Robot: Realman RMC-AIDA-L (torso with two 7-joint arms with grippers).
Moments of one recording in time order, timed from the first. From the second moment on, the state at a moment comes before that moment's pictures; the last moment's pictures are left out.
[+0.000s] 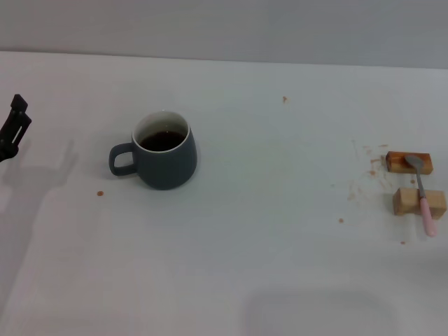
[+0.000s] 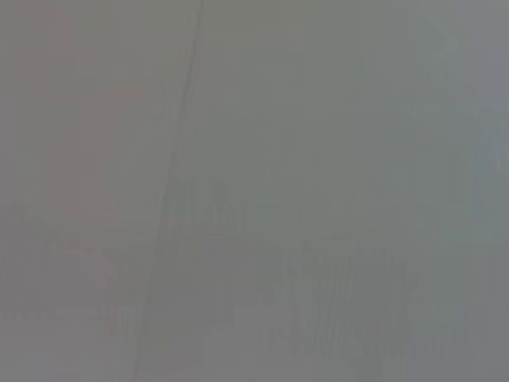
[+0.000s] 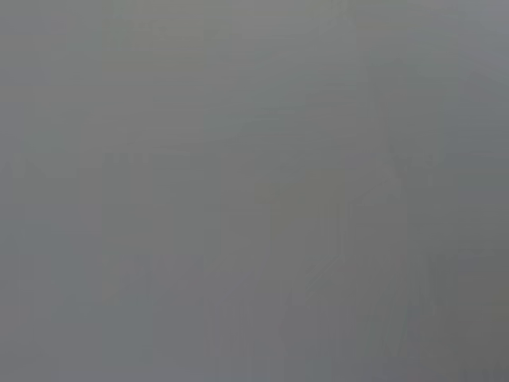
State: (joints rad) left arm -0.29 -2.06 -1.35 -0.18 2.85 1.27 -0.38; right arm 0.38 2.08 0.12 0.12 -0.94 -1.42 0.16
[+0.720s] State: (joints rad) left arm -0.30 -2.06 -1.41 -0.18 2.85 1.26 -0.35; right arm 0.39 2.08 0.12 0.12 -0.94 -1.39 0.18
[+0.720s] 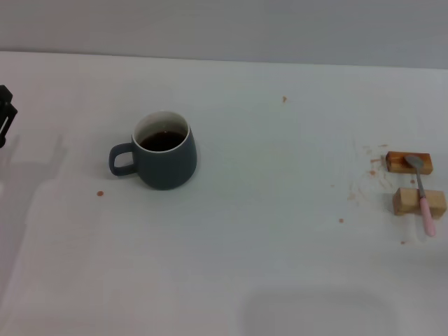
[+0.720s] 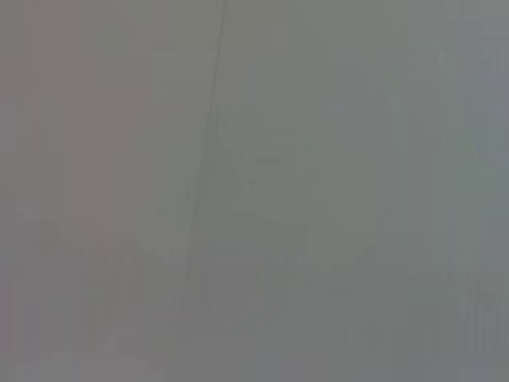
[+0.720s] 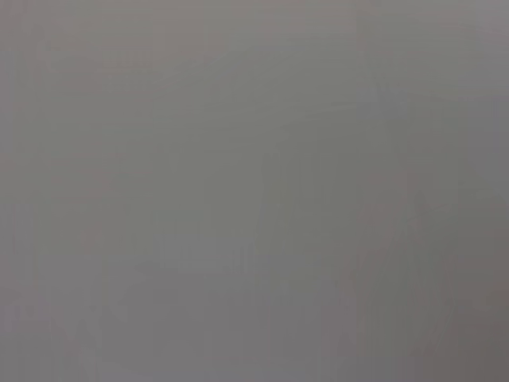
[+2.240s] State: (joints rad) left arm -0.44 -2.01 -1.42 -0.18 2.89 1.00 -0.48; right arm 0.33 2.07 0.12 0.04 -0.94 -1.34 0.49
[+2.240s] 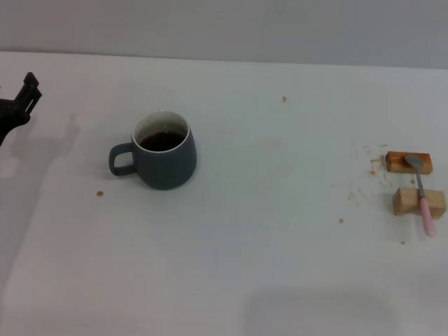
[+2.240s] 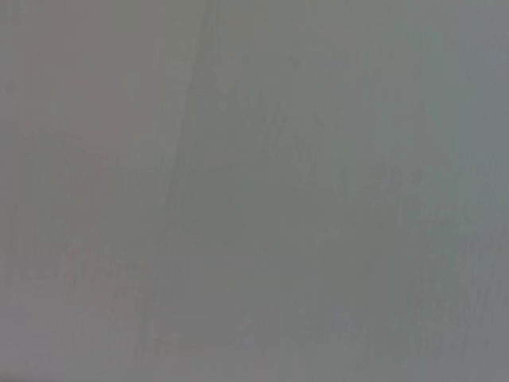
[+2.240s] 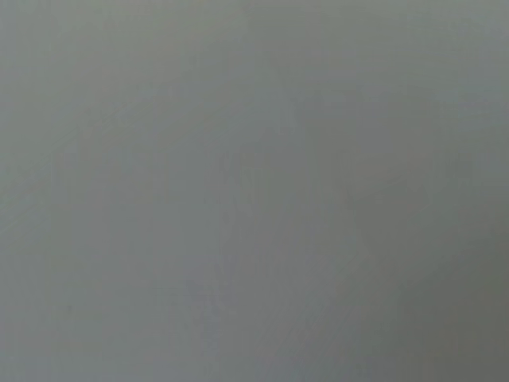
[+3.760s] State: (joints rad) left arm -0.54 -1.93 -0.96 -0.17 2.89 0.87 -0.75; right arm 0.23 2.08 0.05 0.03 -0.95 -1.39 0.60
